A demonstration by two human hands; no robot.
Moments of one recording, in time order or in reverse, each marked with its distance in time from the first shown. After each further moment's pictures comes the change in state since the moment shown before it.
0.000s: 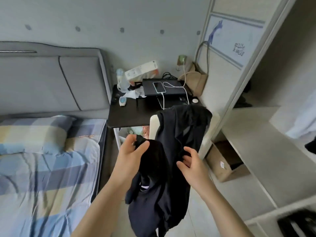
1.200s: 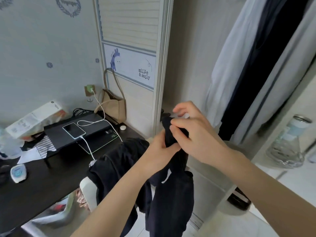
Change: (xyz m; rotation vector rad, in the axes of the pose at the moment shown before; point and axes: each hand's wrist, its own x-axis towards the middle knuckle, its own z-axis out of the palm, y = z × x) left_hand 0.149 0.084 0.210 -0.012 -0.992 0.259; right_hand 0.051 -0.157 -0.166 -0.810 0.616 -0.478
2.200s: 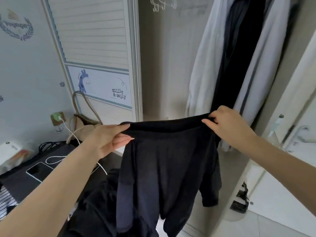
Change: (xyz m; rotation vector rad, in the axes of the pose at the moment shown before) left_hand 0.141 0.022 -0.125 -0.241 0.192 -0.512; right_hand 0.025 0.158 -0.033 -0.473 0.135 0.365
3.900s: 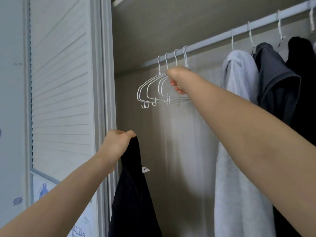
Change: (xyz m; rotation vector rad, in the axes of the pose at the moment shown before) left_hand 0.295 0.284 0.186 0.424 0.224 0.740; right_hand 0.576 0.043 -0.054 0.869 0.161 0.284
